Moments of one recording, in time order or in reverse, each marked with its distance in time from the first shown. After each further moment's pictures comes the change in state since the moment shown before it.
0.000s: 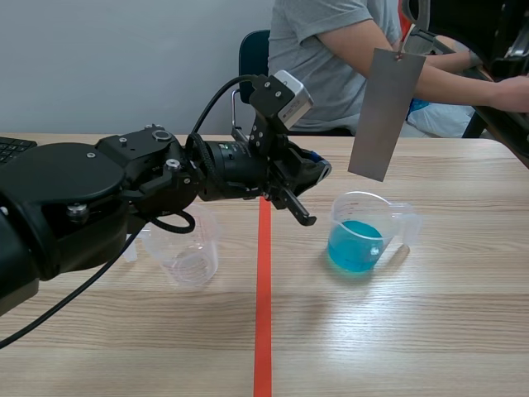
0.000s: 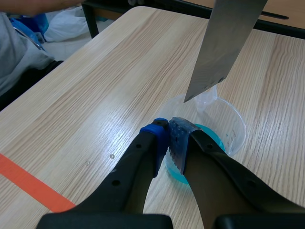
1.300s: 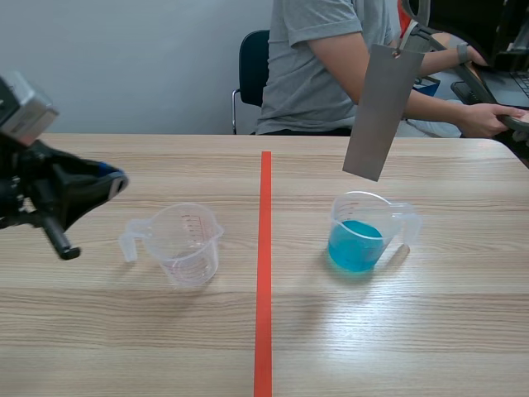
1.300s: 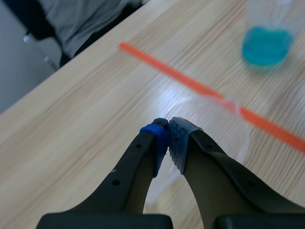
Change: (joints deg) left arm 38.1 -38.9 -32.3 31.9 -6.5 1.3 -1.3; right arm 0.0 0.0 0.0 0.0 1.5 0.0 0.0
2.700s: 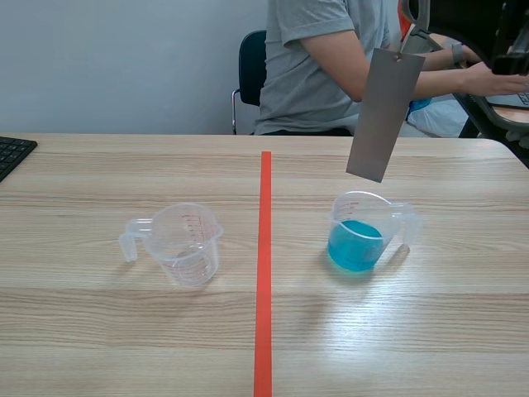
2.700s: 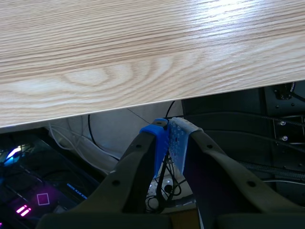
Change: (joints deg) left arm 55.7 17.3 -27.7 -0.3 0.0 15.3 0.8; right arm 0.0 0.0 0.0 0.0 0.0 0.0 -2.0
